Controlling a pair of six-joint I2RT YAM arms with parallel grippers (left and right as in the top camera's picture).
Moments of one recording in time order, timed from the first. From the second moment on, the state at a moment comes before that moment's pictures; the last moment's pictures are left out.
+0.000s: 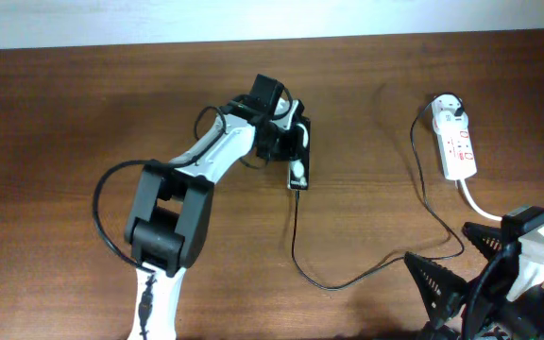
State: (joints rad) left arm -0.45 2.26 1.70 -0.62 0.53 -0.30; right arm 0.87 0.66 1.51 -1.30 0.28 0.44
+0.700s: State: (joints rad) left arm -0.45 2.29 1.70 -0.63 0.51 -0.30; right arm 0.87 0.66 1.51 -1.30 0.28 0.44
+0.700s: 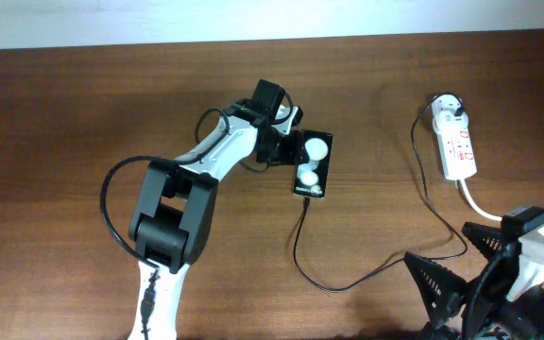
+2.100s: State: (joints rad) left arm 0.02 1.05 1.41 -1.39 -0.04 -0.07; right arm 0.87 0.66 1.51 -1.30 0.28 0.44
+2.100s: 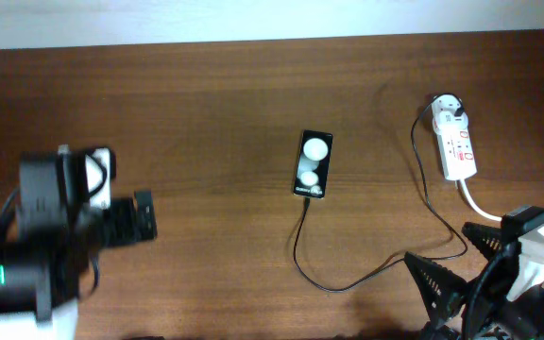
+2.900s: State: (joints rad) left arm 0.02 0.34 1.25 -1.50 -0.04 -0.07; right arm 0.87 0.67 1.51 -0.96 0.31 0.44
